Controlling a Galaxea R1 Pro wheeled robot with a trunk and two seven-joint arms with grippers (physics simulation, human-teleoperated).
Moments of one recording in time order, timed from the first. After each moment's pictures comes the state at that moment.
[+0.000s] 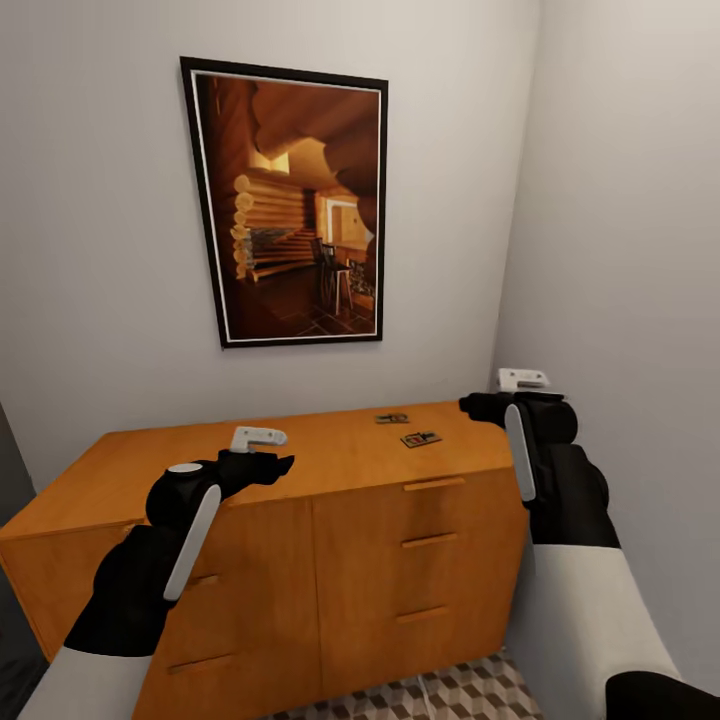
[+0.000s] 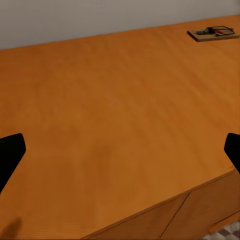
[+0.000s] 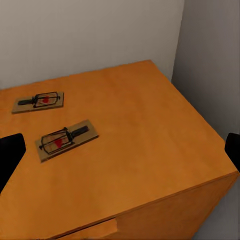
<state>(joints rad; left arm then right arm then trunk) -0.56 0.04 -0.13 -1.53 0.13 0.92 -0.04 -0.84 0.08 -0.08 -1.40 0.04 1.04 -0.10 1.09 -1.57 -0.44</state>
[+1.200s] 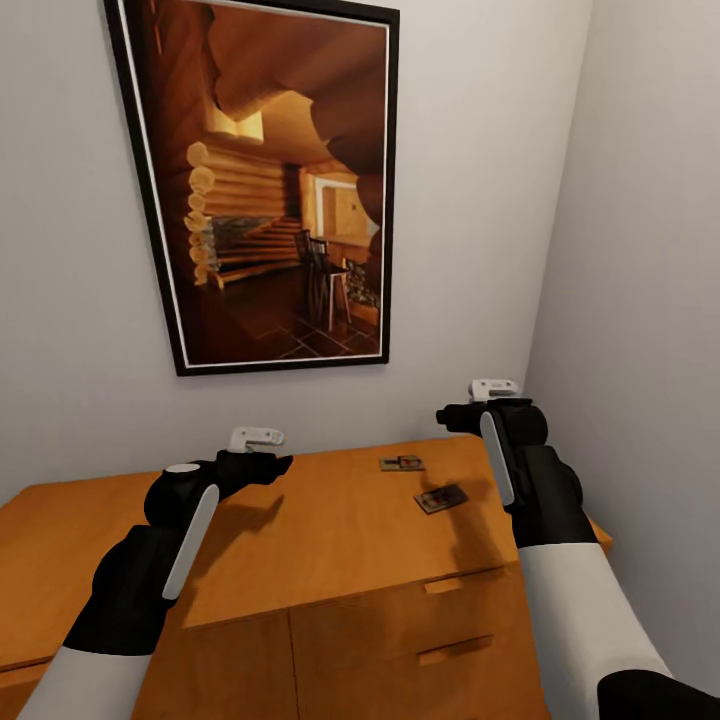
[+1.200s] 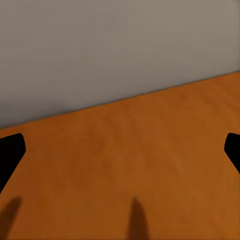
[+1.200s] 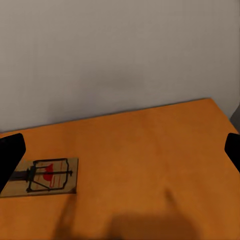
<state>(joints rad) -0.56 0.04 -0.12 -1.52 0.14 0.91 -0.04 -0.84 0.10 0.00 -1.32 0.03 1.04 -0.08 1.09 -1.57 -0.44</state>
